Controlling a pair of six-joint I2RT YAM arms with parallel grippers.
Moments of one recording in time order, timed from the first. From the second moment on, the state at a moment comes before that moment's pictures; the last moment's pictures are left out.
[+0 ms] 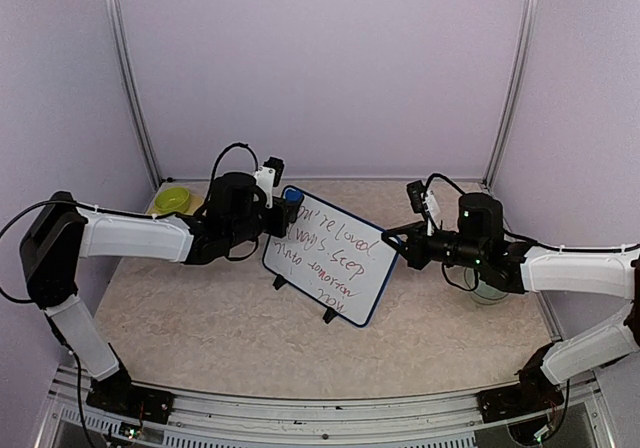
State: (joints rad) left arm -0.74 1.70 1.02 0.37 -0.17 -0.15; right arm 0.65 1.28 0.64 0.34 -0.31 0.21
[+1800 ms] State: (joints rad) left arm -0.79 1.71 0.91 0.39 -0.22 -0.16; right arm 0.64 1.31 0.66 0.34 -0.30 0.21
